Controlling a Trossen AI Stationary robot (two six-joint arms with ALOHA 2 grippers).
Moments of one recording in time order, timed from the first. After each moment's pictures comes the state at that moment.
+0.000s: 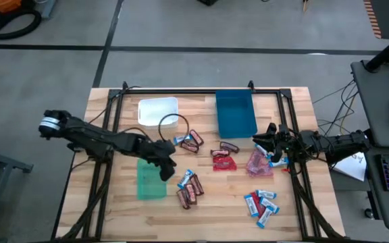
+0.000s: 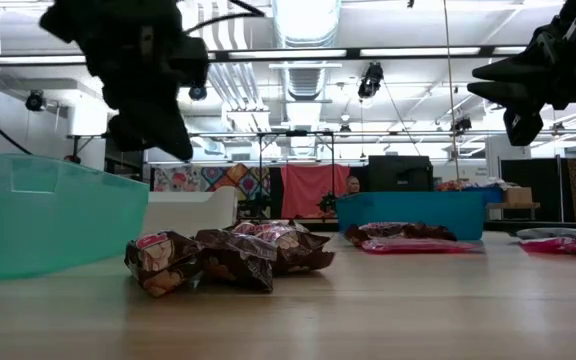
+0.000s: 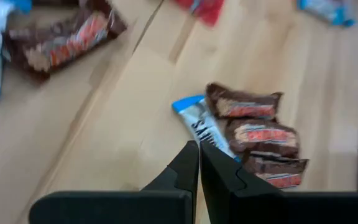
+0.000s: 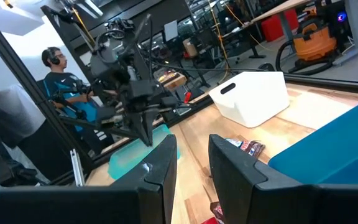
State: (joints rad) left arm -0.17 1.38 0.80 -0.30 -0.01 -0.69; right arm 0.12 0.04 0.01 0.09 0.26 0.46
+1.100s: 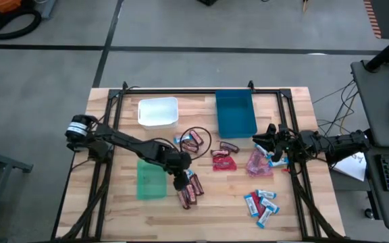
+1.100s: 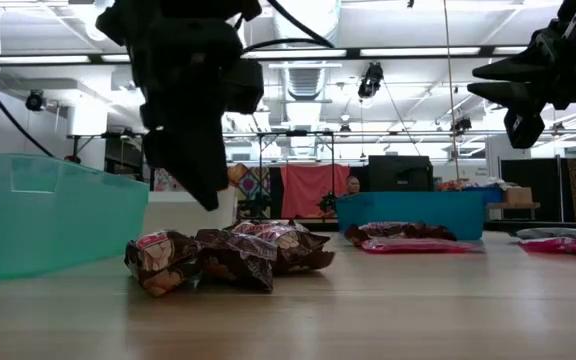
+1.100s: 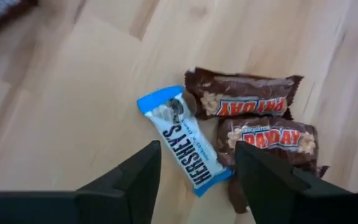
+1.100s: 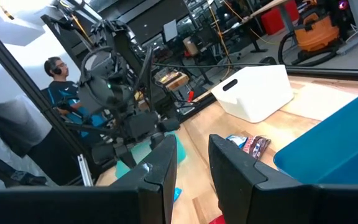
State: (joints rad) left arm -0.20 1.72 1.07 -0.42 0.06 -0.68; right arm 0.12 0.04 0.01 0.08 0.26 0.52
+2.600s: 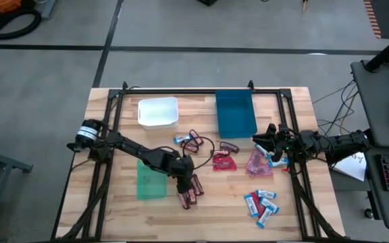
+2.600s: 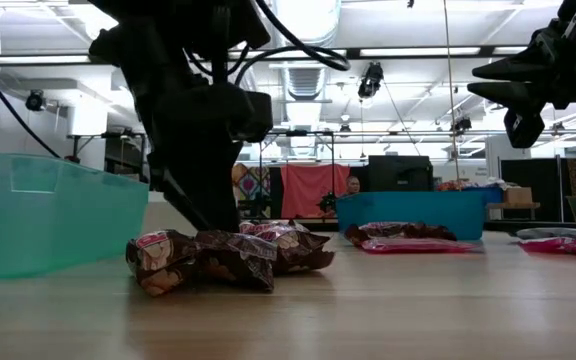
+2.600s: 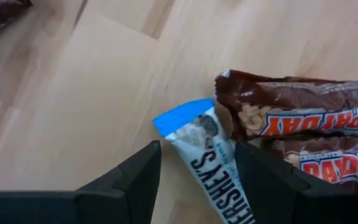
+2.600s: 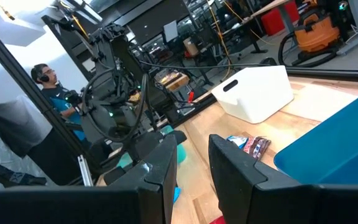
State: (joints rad) left arm -0.25 1.85 1.07 -0.34 -0.10 -0.65; right arm 0.12 0.03 0.01 0.09 0.26 0.52
